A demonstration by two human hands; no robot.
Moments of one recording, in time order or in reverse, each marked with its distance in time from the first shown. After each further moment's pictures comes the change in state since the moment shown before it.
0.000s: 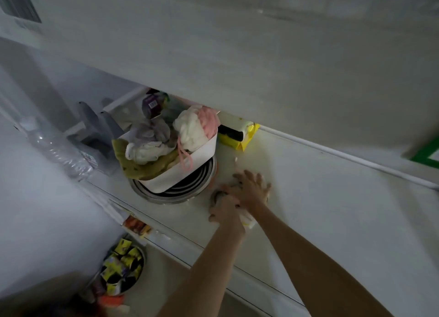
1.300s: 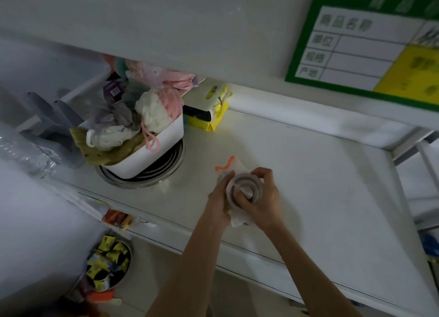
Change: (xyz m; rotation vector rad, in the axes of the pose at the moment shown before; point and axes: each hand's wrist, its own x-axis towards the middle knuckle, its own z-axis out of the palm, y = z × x) left_hand -0.040 -0.033 -0.001 -0.215 -0.662 -0.074; right_hand -0.143 0.066 -0.042 0.670 0.420 -0.146
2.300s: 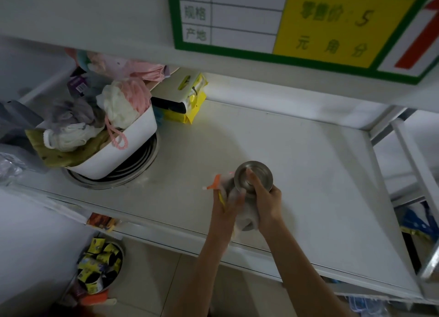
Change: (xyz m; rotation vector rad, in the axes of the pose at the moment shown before) left_hand -0.046 -0.064 0.033 0.464 -0.103 0.470; right_hand -0.010 0.009 -0.035 0.676 0.260 0.694
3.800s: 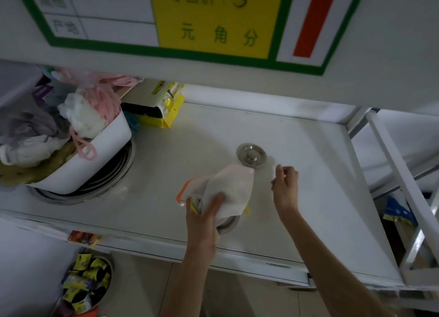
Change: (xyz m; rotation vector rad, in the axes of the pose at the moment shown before) left_hand -0.008 0.005 0.011 -0.208 0.236 -0.101; right_hand 0.080 -0.004 -0.080 -0.402 0.231 -0.343
